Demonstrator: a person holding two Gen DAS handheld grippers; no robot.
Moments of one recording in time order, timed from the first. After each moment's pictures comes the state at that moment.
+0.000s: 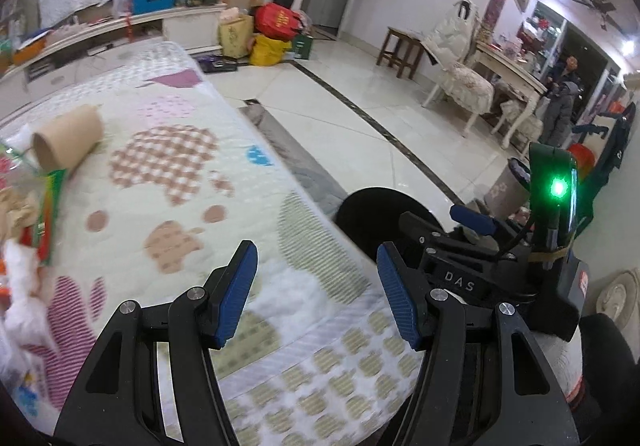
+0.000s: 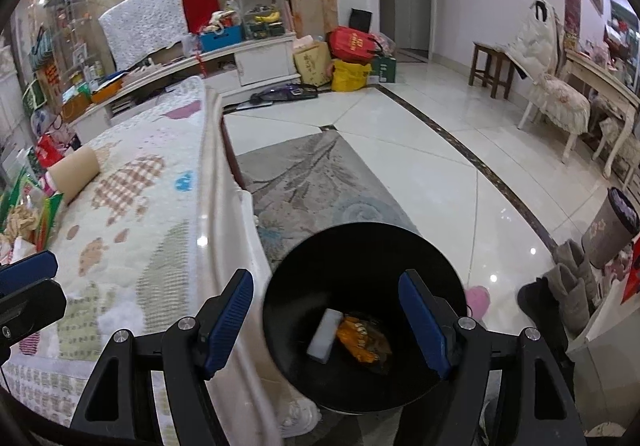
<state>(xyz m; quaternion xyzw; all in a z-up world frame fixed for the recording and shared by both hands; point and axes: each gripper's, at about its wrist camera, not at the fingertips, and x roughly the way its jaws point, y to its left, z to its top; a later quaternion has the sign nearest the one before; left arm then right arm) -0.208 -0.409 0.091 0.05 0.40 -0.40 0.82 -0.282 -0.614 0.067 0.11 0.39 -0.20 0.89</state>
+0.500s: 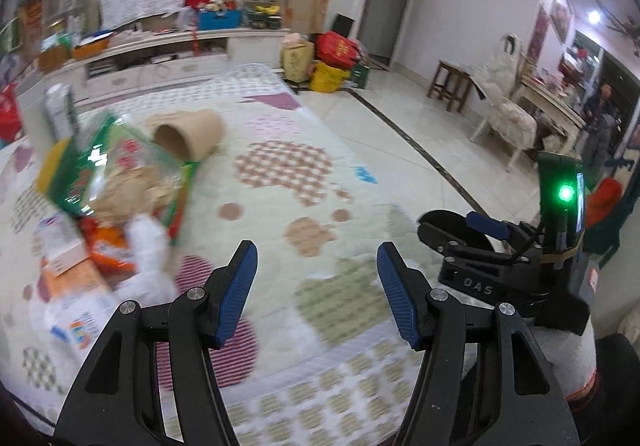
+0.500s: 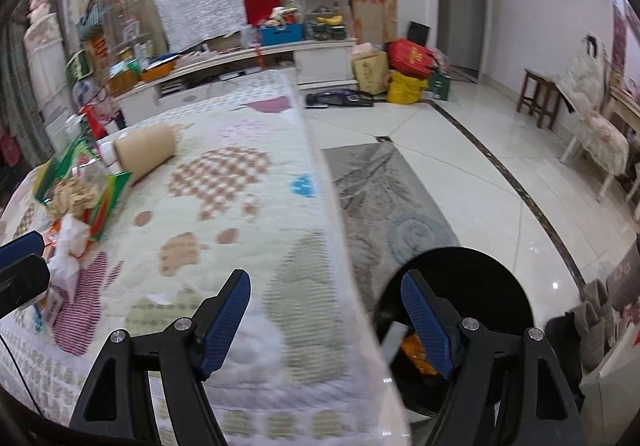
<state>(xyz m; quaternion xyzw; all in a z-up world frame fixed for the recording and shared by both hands) -0.194 -0.300 0.108 0.03 0.37 -0.31 0.88 -0.239 -0.528 0.083 0.07 0.39 -0.12 0.91</state>
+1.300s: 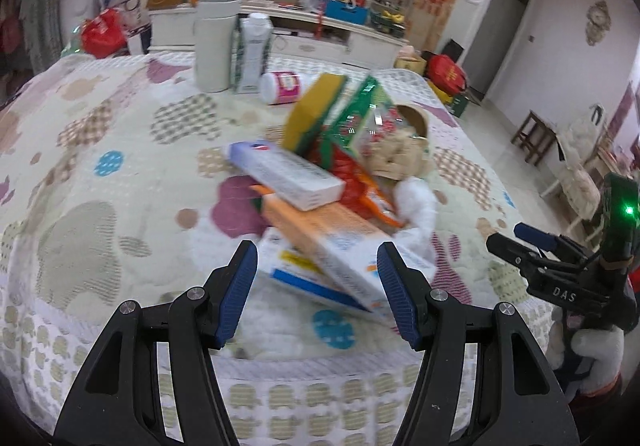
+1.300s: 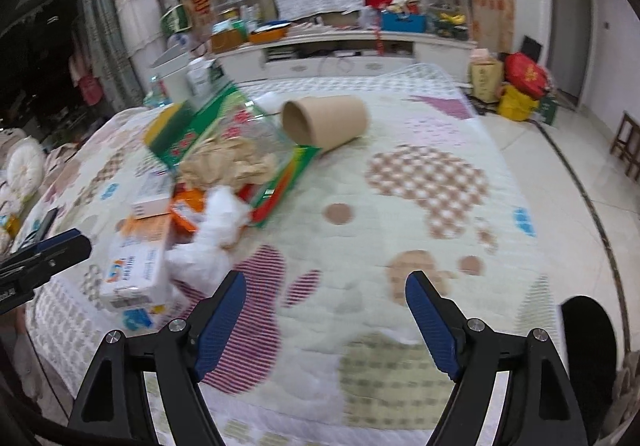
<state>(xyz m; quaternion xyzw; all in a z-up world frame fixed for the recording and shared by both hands) -0.162 -0.103 0.081 -0.06 0.41 -0.15 0.90 -0.174 -0.384 0.080 0.04 0.41 0.06 0.91</state>
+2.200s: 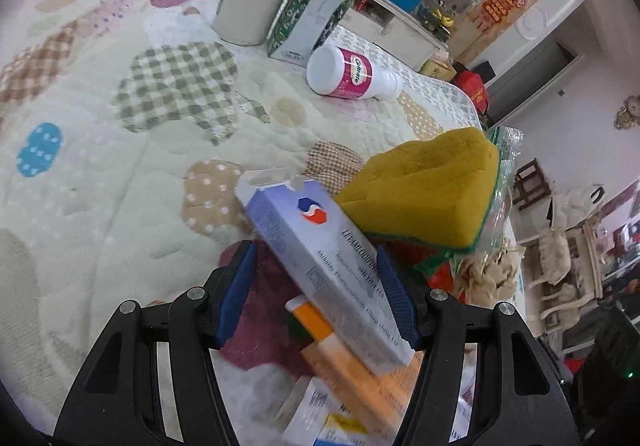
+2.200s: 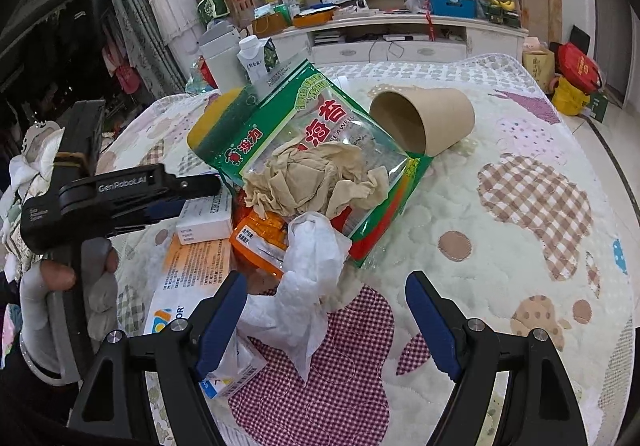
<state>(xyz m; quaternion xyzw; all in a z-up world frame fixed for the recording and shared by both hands) -0.021 -0.079 0.030 -0.20 0.49 -0.15 0.84 -0.125 -0.334 0.066 0.06 0.43 0.14 0.89</state>
